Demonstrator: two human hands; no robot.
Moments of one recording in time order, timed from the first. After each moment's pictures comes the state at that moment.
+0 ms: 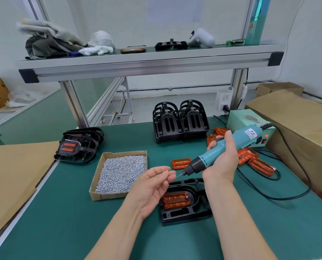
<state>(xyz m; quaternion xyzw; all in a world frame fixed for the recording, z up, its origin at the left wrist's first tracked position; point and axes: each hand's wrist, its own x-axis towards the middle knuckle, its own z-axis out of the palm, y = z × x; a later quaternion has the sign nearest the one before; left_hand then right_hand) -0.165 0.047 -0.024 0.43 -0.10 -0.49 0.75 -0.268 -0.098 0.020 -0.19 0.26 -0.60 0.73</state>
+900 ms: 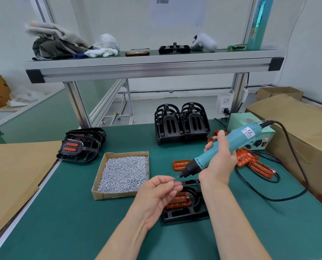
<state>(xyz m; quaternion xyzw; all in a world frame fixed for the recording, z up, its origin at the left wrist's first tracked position) -0.184 0.058 -0.032 0.45 -0.10 -0.48 0.75 -0.262 -0.081 0.027 -0.25 0.27 -0.62 0.69</state>
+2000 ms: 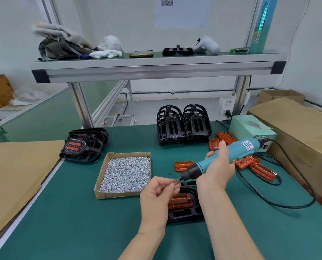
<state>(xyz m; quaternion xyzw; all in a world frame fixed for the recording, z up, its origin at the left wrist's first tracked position) -0.210 0.053 -0.047 0.53 -0.19 -0.23 0.79 -0.255 -0.077 0.017 -0.19 0.37 -0.61 0.67</state>
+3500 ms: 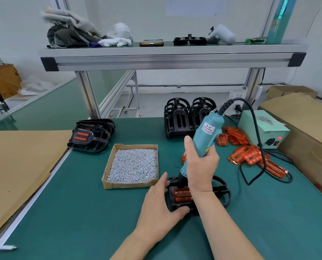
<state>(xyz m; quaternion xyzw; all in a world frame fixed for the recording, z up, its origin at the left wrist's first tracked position) -0.195 0.093 -0.075 0.80 -0.39 -0.15 0.43 -0.229 -0.032 0.002 -0.53 0.26 -0.59 0.55</state>
